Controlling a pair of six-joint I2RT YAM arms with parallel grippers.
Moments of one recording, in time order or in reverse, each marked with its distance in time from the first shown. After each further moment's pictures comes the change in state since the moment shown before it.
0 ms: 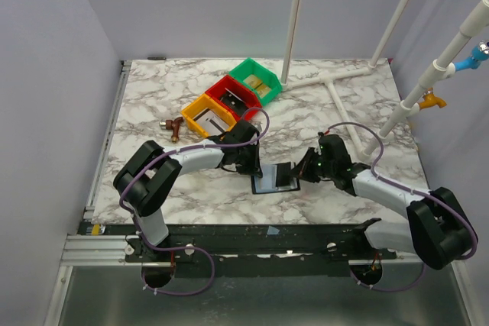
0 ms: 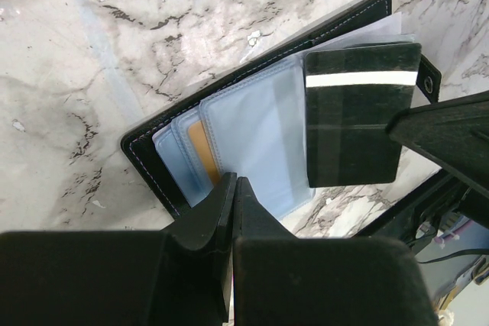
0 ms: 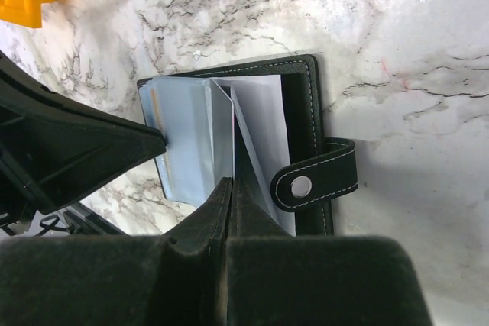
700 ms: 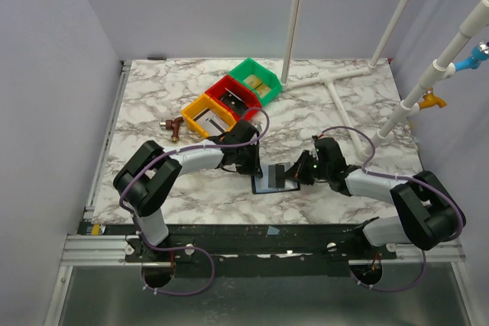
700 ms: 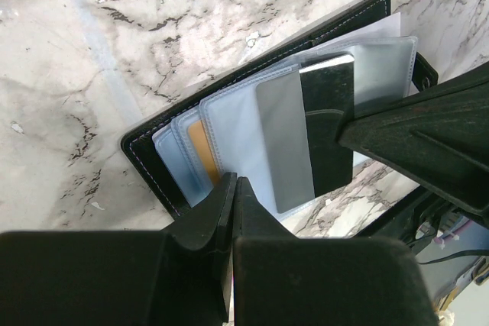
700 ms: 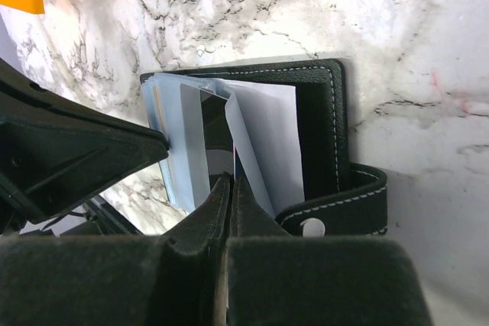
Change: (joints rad) left arm 0.000 0.000 -0.003 0.005 -0.001 0.000; right arm 0.011 0.148 -0.040 0.215 -0.079 0.050
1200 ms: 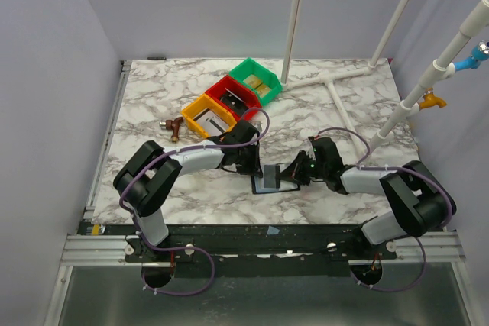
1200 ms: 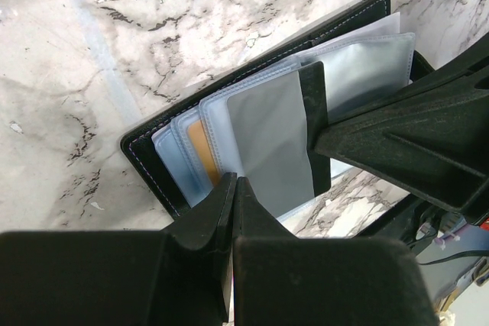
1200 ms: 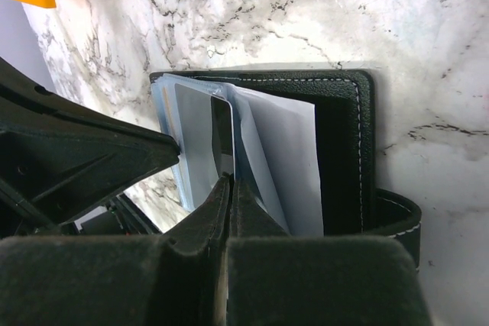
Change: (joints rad) left arm -0.005 0.000 0.000 0.000 -0.003 -0.002; right arm 0.000 0.093 0.000 0.109 -0.074 0.052
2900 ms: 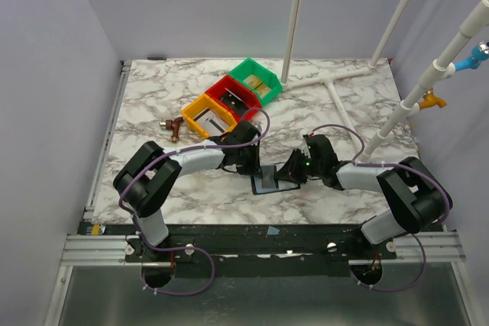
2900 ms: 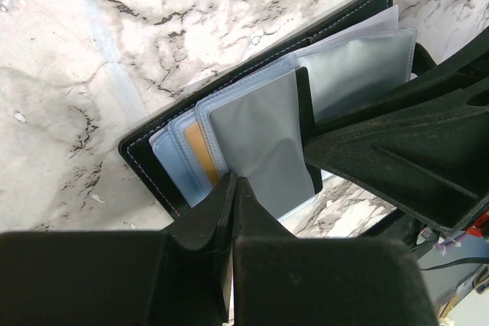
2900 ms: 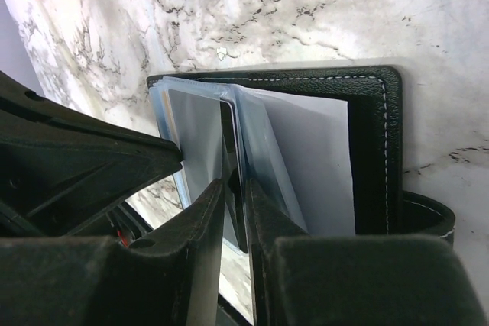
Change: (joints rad) left arm -0.016 -0.004 0.009 -0.023 -0.026 -0.017; right arm 0.044 0.026 0.067 -0.076 0.010 -0.022
